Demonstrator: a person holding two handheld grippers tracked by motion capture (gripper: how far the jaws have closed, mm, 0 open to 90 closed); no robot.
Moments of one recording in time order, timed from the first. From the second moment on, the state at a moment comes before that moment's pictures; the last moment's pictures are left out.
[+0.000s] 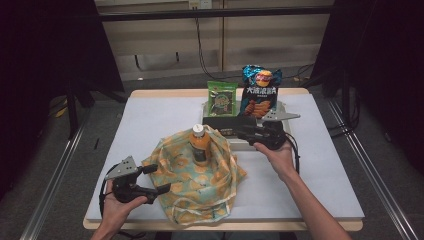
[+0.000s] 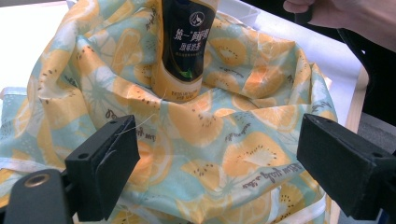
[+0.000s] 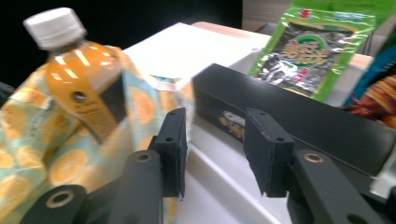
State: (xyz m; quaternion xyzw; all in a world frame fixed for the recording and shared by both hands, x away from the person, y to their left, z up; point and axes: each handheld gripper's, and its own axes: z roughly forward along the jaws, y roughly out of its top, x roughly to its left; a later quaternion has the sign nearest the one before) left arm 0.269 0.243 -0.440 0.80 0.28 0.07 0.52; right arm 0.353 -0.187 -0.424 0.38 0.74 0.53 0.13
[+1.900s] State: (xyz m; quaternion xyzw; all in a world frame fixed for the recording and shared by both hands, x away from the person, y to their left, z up) left arm 0.271 0.244 -0.439 0.80 0.29 0.07 0.52; right arm 0.347 -0.052 -0.438 0.36 0.77 0.51 0.14
